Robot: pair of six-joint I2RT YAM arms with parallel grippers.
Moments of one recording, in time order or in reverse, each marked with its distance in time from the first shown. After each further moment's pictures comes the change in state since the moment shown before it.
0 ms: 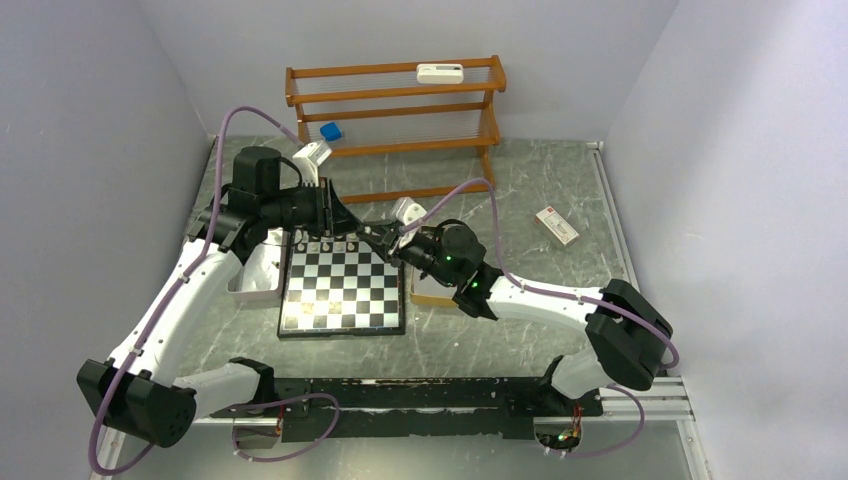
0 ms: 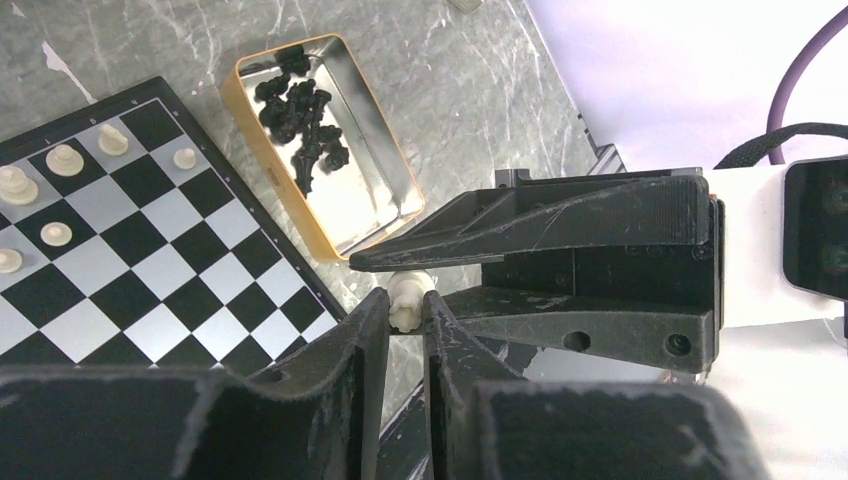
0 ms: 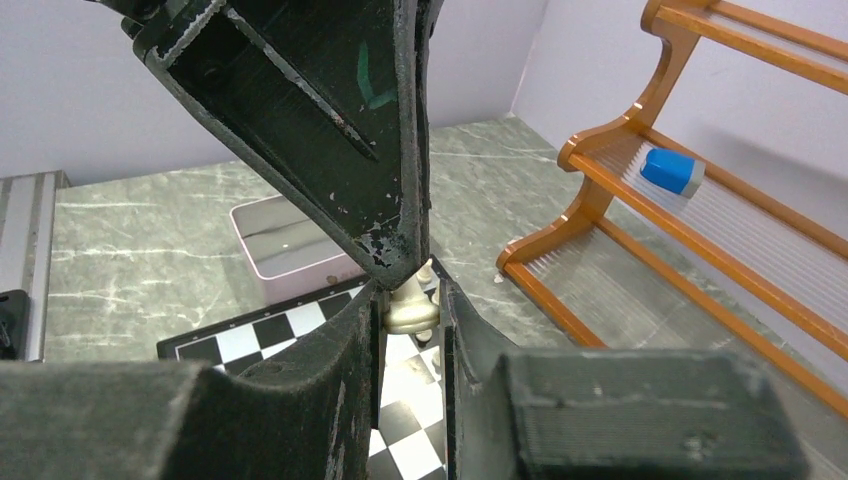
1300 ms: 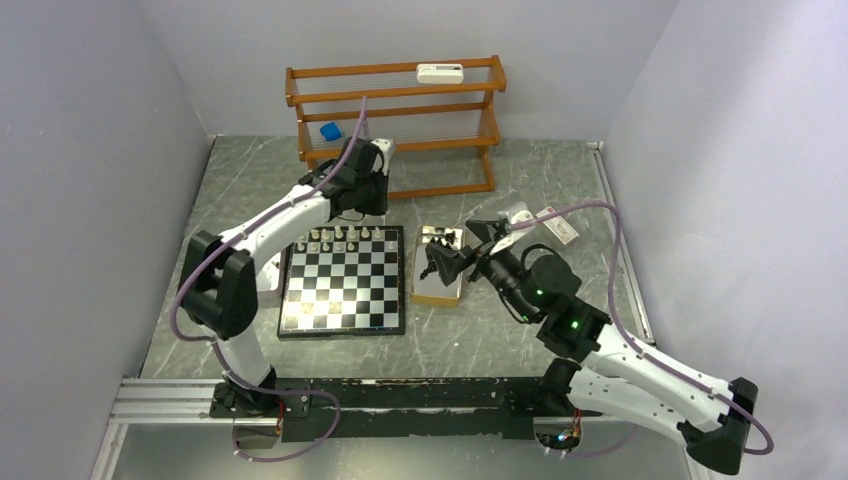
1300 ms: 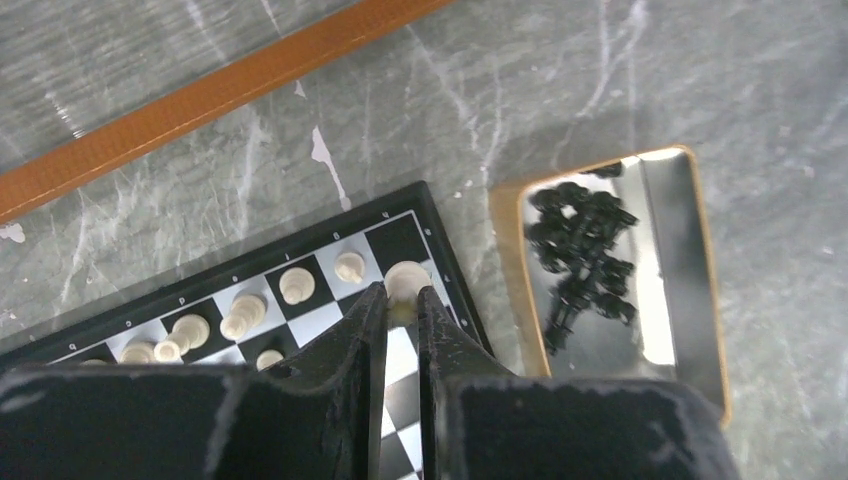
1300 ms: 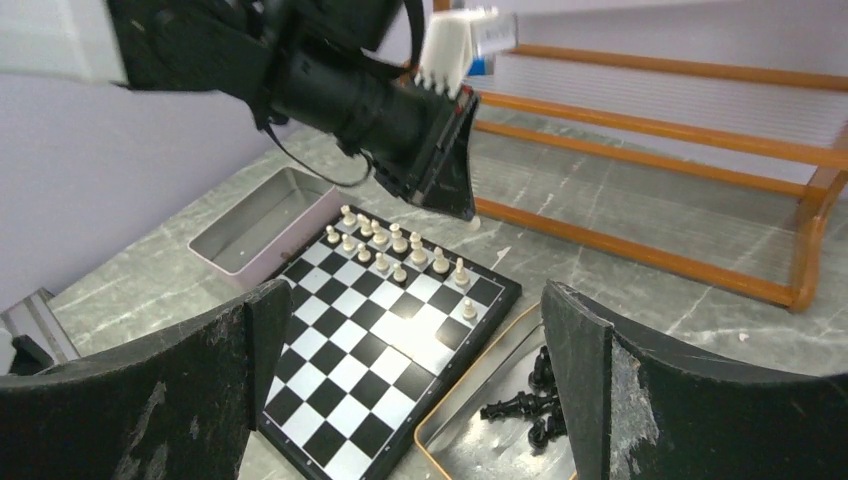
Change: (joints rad) left arm -0.209 0.565 0.220 0.145 -0.642 0.114; right arm 0.000 -0.681 -0.124 -0.635 0.413 0.260
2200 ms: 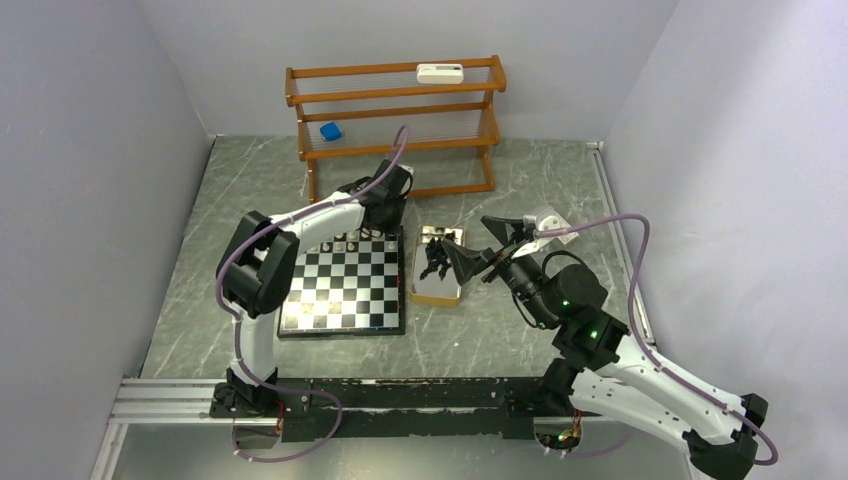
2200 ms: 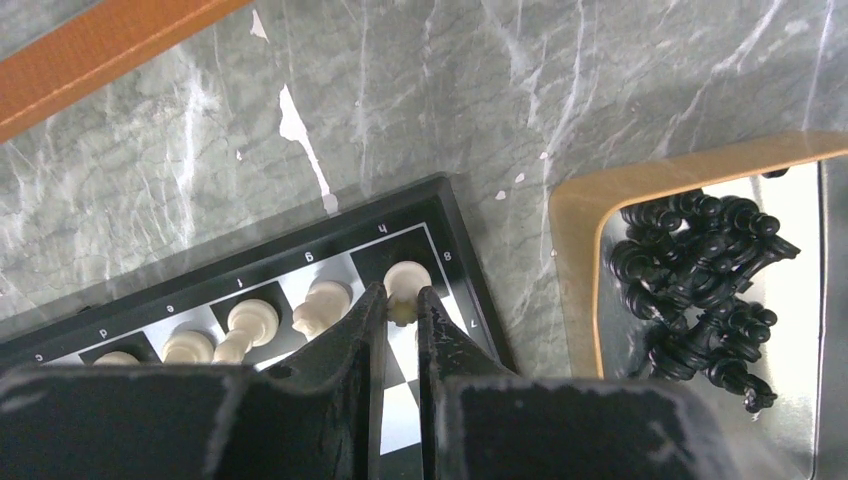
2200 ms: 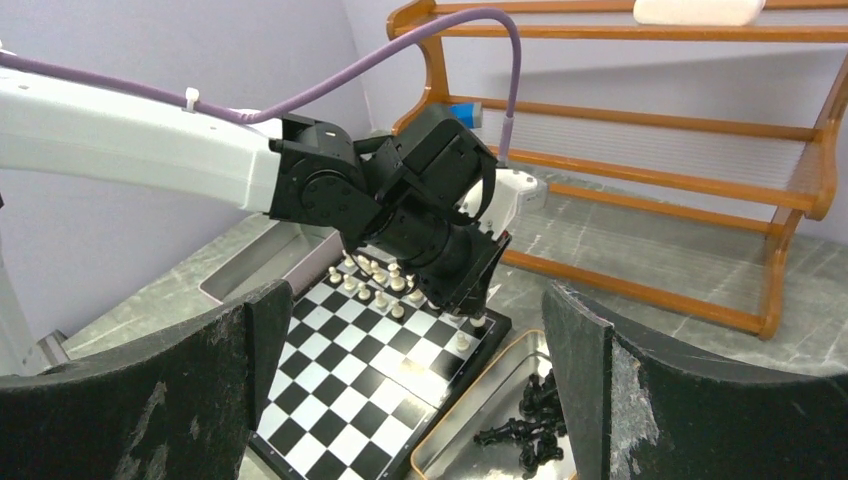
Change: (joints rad) left arm -0.094 0.248 0.021 0.034 -0.175 0.001; right arm 0.000 -0.150 -0.007 -0.020 0.028 -0.023
